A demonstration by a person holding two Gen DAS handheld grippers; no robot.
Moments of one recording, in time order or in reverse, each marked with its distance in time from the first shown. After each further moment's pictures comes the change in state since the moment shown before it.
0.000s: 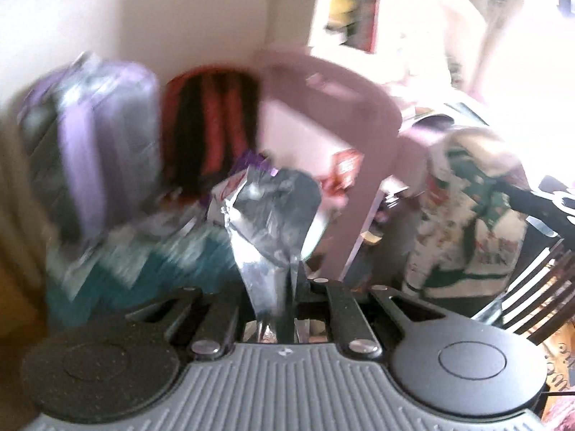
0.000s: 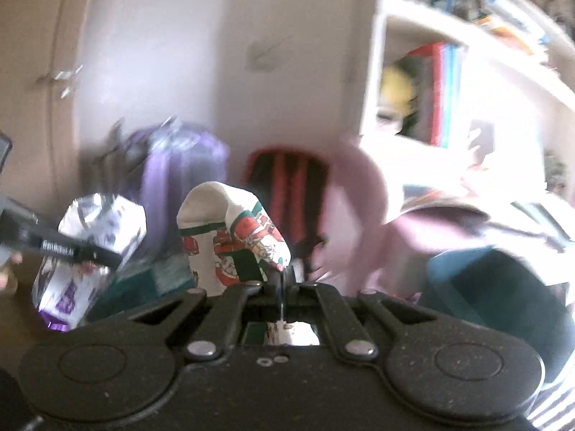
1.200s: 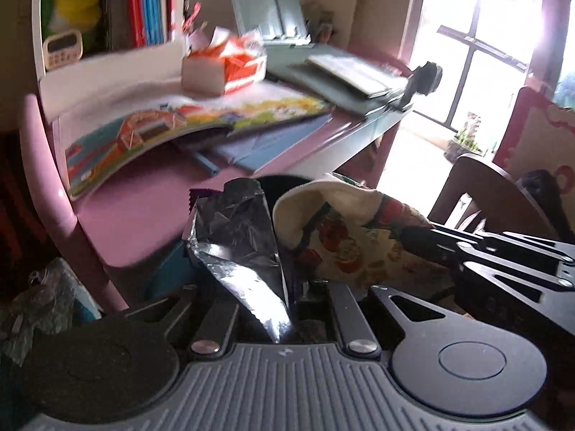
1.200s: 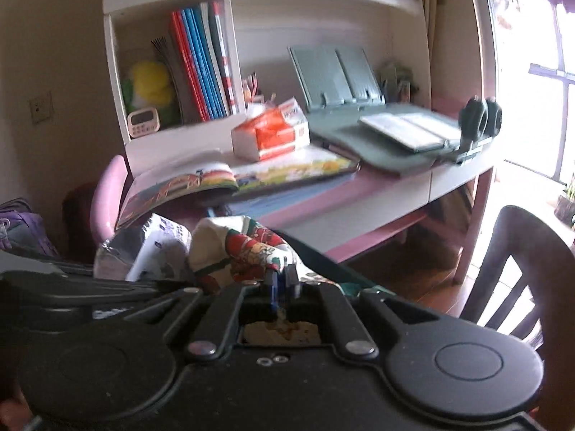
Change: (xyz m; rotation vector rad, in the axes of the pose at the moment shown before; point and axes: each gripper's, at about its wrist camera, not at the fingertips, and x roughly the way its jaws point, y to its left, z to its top) left arm 0.195 -0.311 0.115 0.212 0.126 -0.220; right arm 0.009 -0.262 -0.031 0.414 0.084 -0.320
